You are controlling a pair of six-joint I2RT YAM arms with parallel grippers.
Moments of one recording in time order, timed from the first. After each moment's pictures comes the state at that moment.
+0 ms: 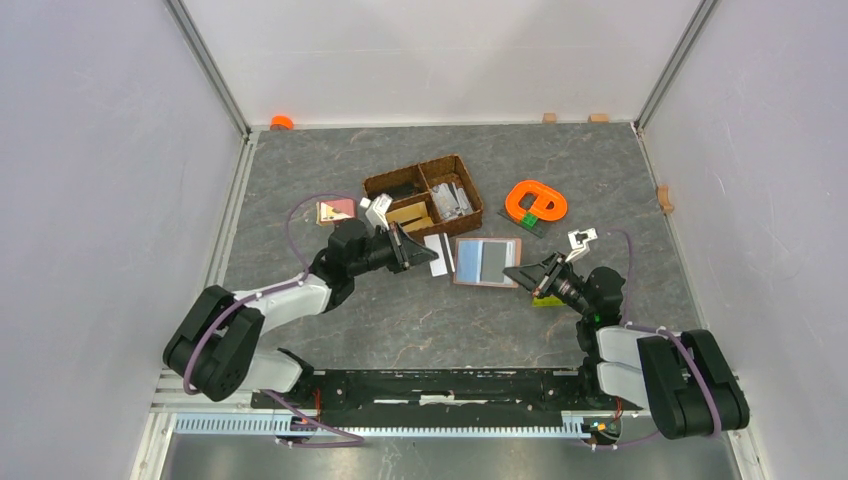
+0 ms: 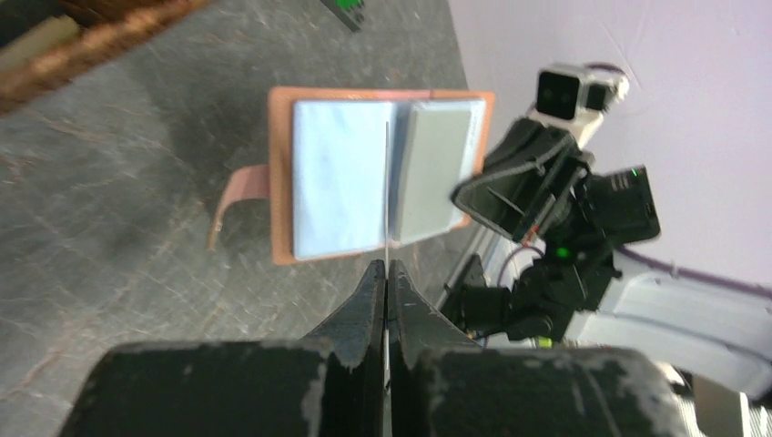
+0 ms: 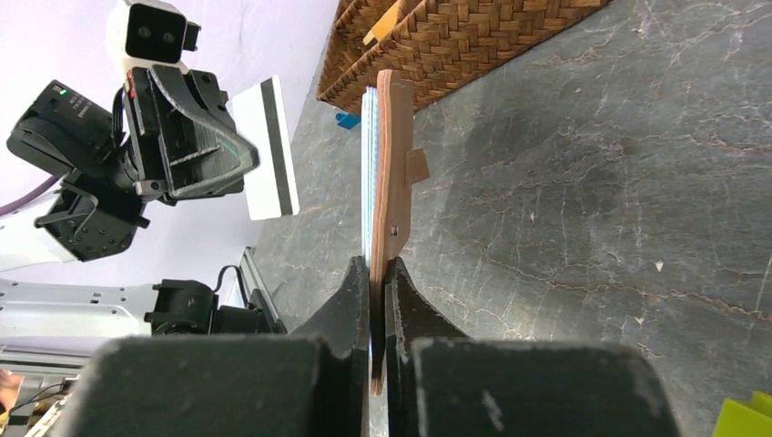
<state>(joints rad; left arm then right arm) -0.54 1.36 0.50 0.60 0.51 -0.93 0.13 1.18 0.01 1.06 -0.69 0.90</state>
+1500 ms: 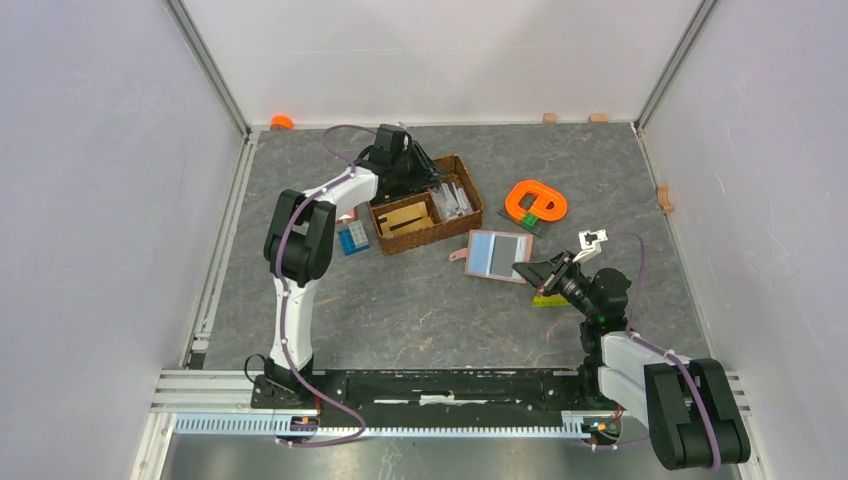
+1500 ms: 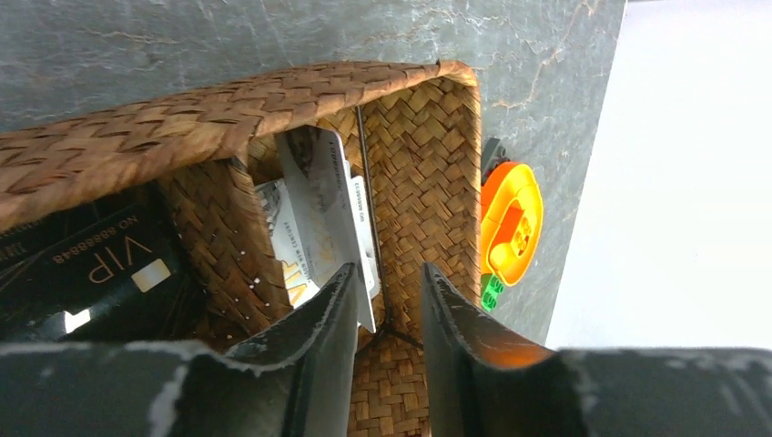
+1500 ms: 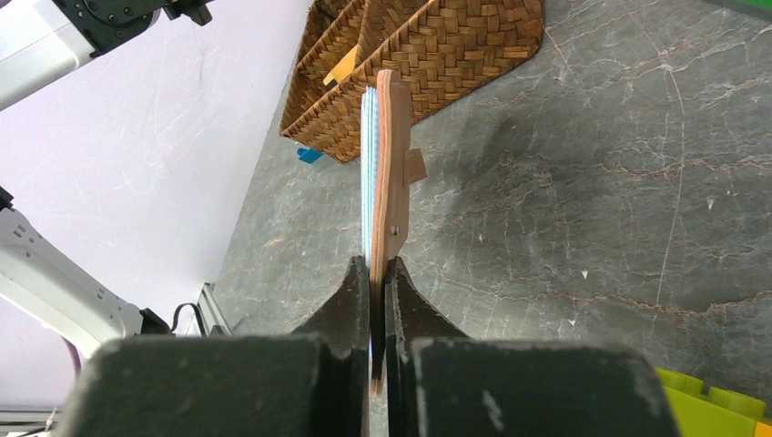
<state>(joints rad) -0.39 2.18 1.63 -0.09 0.32 -0.93 0.09 1.02 0.01 0.89 -0.60 0.83</state>
